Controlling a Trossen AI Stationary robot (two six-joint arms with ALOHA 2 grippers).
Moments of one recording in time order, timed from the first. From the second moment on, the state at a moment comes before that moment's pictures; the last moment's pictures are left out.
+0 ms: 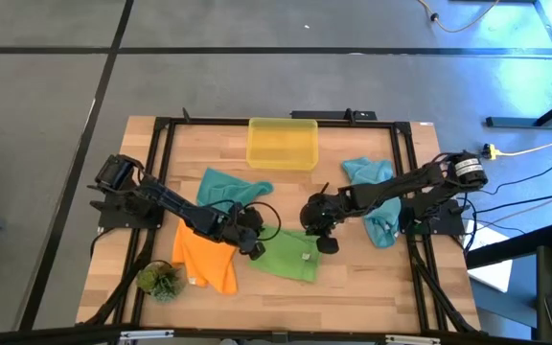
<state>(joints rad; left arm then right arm) -0.33 1.73 0.85 -0.06 -0.48 -0.75 0.11 1.61 0.84 -0.20 -0.18 0.13</state>
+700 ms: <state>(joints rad) -0.33 1.73 0.85 -0.06 -0.46 -0.75 0.13 1.71 0.84 -0.23 -0.41 0.39</state>
